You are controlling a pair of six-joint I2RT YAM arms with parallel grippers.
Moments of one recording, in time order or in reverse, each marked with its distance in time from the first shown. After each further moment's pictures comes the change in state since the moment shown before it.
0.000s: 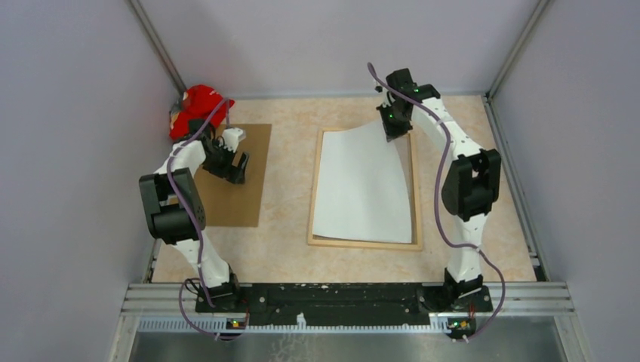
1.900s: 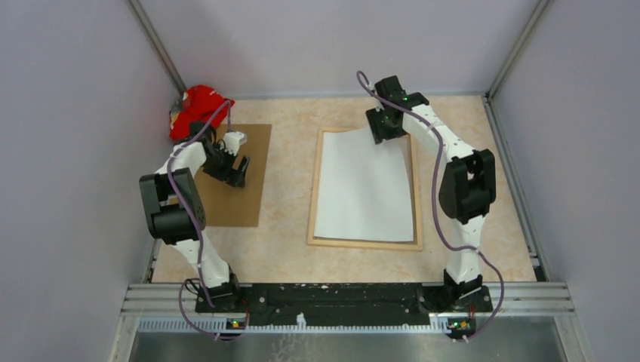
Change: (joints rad) left arm 0.000 0.000 -0.019 -0.017 -0.010 0.018; right arm 0.067 0.000 -0.076 0.121 0.166 -0.013
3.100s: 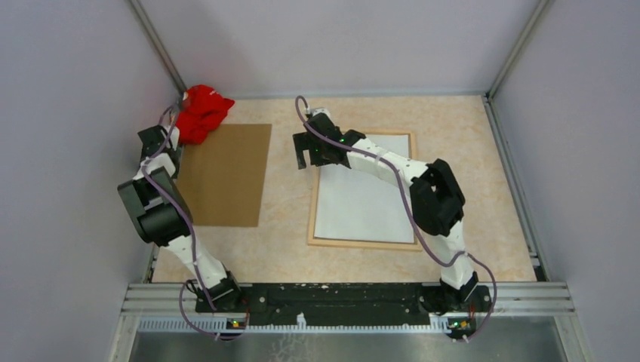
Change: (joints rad) left arm 0.300 0.036 -0.016 0.516 -0.581 -0.030; right arm 0.403 0.019 -0.093 0.362 0.051 0.432
